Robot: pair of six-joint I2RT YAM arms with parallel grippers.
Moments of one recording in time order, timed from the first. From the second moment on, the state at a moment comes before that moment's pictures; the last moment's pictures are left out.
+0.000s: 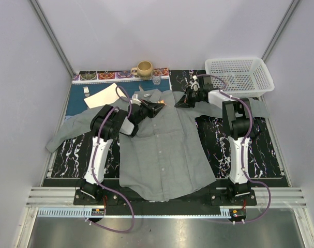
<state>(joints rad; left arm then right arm) -0.40 2.39 1.10 1.21 0.32 -1.50 0.20 2.30 1.67 -0.25 -0.75 0.59</state>
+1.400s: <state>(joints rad) -0.43 2.41 1.13 1.23 0.28 -1.57 0.16 2.30 1.49 0.13 -0.89 0.91</state>
